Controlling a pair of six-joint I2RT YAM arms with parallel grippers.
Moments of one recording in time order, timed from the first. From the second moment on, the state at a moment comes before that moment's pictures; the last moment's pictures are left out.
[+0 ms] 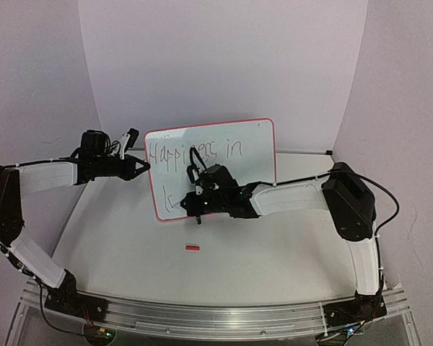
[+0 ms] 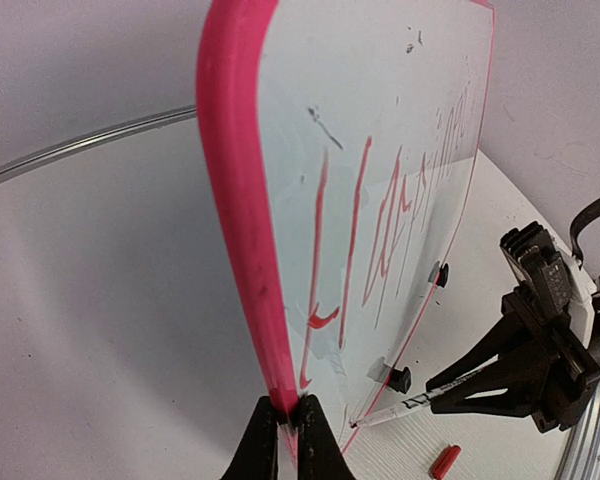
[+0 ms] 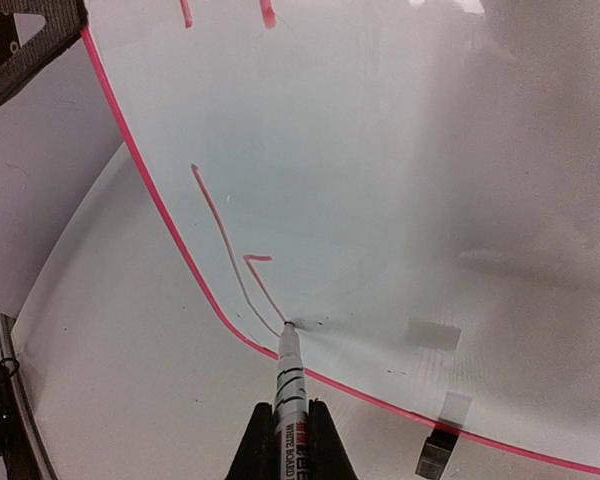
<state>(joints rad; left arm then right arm) -0.23 1.51 0.98 0.02 0.61 0.00 0.97 2.17 1.53 0.08 -0.02 0.50</state>
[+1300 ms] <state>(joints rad) -0.23 1.51 0.98 0.02 0.61 0.00 0.96 2.13 1.54 0.11 0.00 0.51</state>
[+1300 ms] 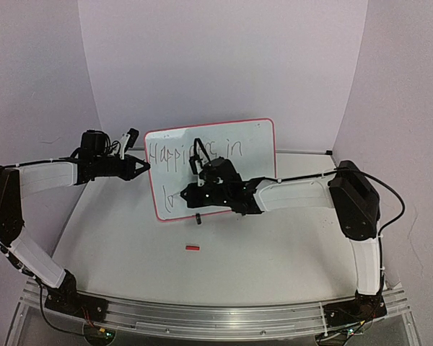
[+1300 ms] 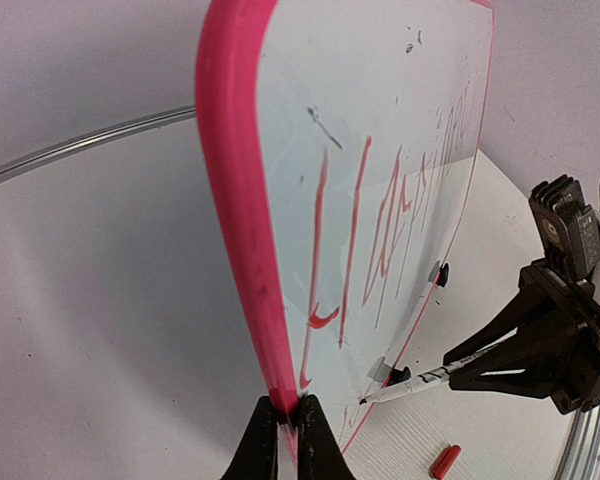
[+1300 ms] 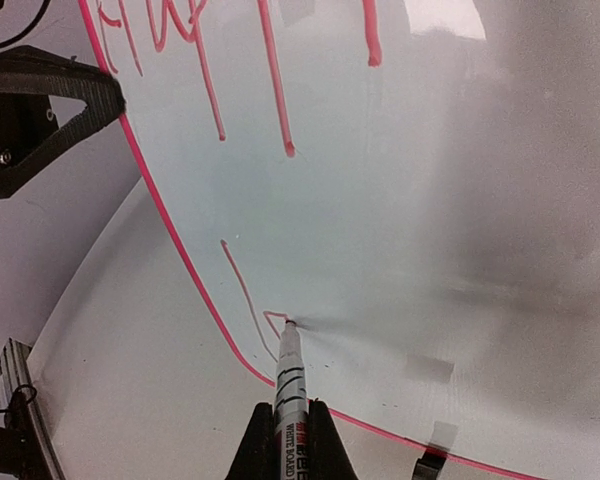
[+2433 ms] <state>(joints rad) -0.23 1.51 0.98 0.02 0.61 0.00 0.94 1.99 1.45 0.12 0.02 0.50</state>
